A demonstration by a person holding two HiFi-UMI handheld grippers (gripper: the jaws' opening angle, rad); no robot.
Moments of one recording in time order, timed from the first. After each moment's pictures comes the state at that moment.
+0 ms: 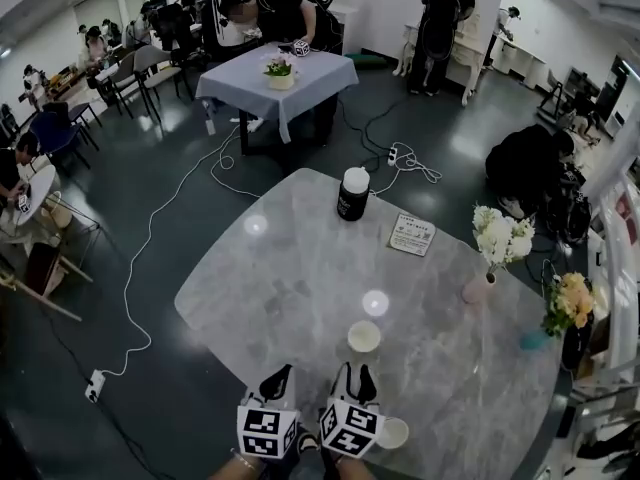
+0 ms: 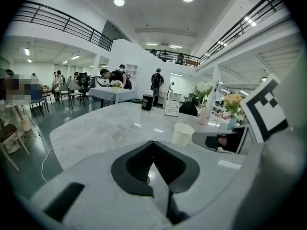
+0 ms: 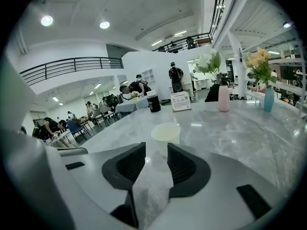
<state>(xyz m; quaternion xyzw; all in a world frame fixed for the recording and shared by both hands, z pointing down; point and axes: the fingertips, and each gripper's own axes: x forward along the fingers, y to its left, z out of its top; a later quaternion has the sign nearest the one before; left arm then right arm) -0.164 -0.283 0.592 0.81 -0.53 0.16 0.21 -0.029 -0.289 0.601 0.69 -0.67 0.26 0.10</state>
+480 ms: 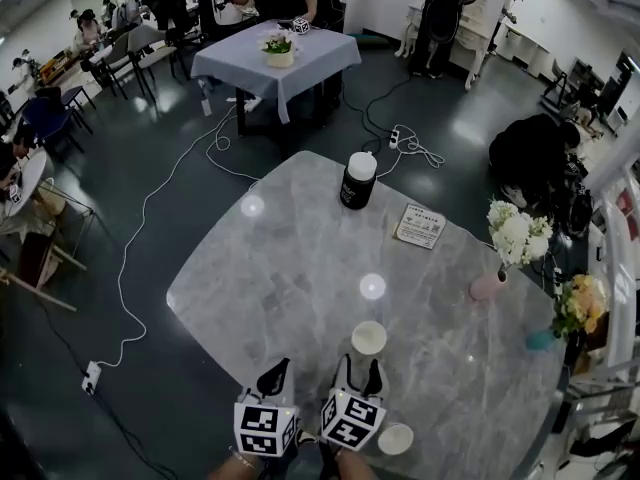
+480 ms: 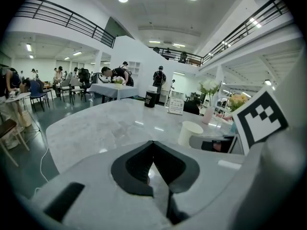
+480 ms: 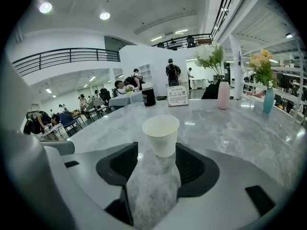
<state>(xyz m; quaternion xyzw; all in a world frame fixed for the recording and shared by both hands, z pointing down) -0.172 -0.308 0.612 0.80 -0.53 0.16 0.23 -0.021 -0.316 0.634 0.71 -0.64 0.26 0.14</state>
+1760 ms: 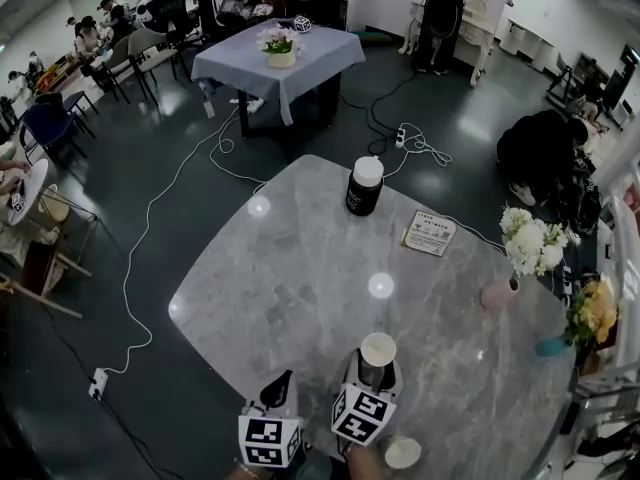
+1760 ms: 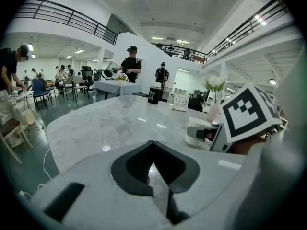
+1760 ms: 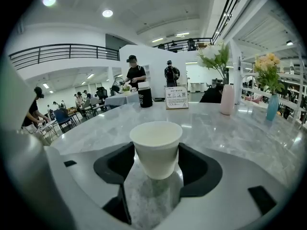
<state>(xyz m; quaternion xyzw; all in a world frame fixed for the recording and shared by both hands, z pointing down) -0.178 -0.317 0.628 0.79 -0.54 0.17 0.24 -0.006 -0.357 0.645 0.72 -0.63 0.24 0.16</state>
